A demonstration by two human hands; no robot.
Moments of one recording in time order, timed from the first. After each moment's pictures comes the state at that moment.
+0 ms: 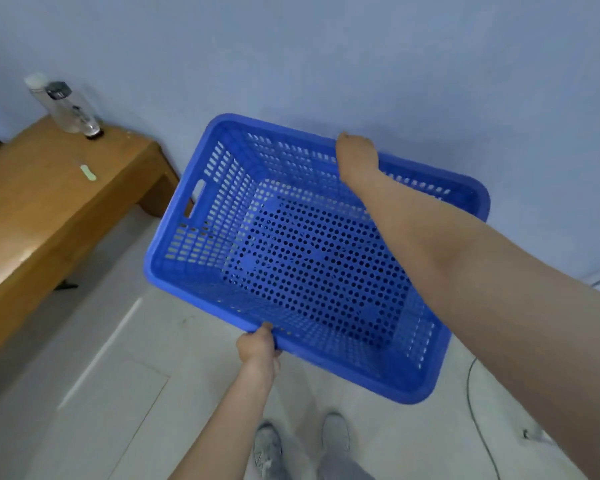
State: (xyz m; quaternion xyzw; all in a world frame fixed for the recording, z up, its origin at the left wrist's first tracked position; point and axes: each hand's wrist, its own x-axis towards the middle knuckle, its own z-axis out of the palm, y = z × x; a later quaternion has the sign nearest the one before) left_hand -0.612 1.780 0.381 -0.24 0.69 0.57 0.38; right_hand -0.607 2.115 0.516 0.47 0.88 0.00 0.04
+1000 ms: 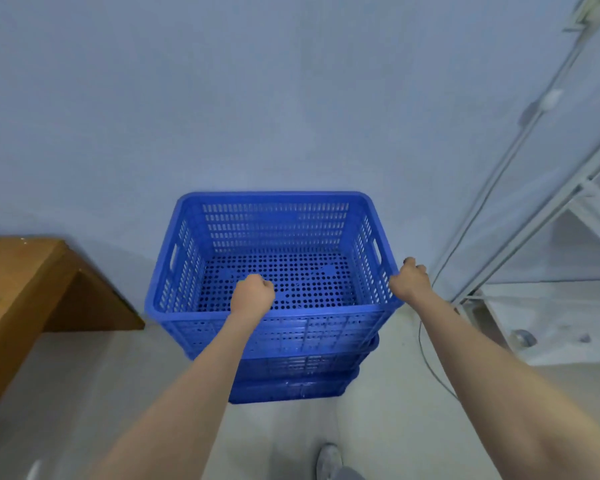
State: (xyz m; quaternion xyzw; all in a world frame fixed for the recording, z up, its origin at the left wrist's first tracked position) left_hand -0.715 1.859 0.456 0.50 0.80 0.19 0.28; right_hand -0.400 1.911 0.474 0.81 0.53 -0.23 -0.08
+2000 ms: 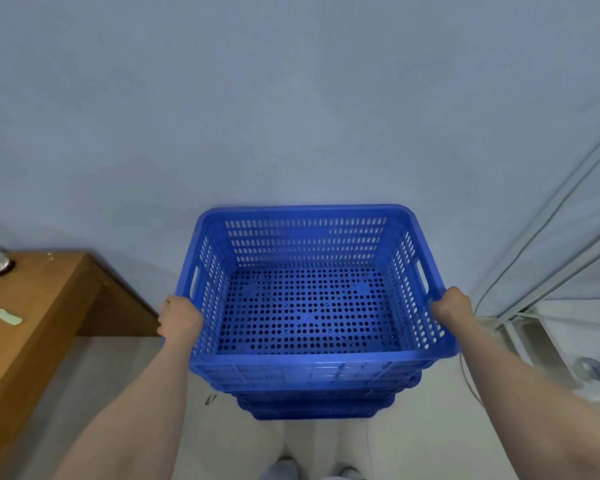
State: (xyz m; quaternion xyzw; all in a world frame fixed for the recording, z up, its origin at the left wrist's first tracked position) left_hand -0.900 1.917 0.419 0.29 0.93 0.10 0.21; right_hand -0.402 1.984 0.422 0.84 0.48 -0.25 -0.09
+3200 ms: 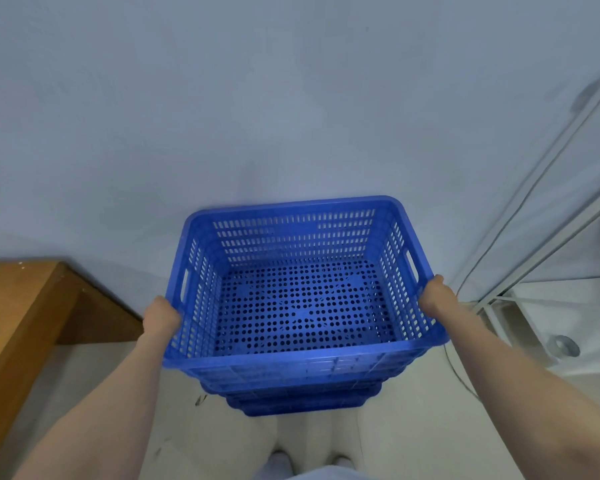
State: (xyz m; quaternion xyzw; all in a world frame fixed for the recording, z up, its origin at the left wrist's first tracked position) left_hand -0.909 1.923 0.412 0.39 0.89 0.08 0.20; right_hand -0.384 1.983 0.428 0.83 0.49 -0.25 -0.03
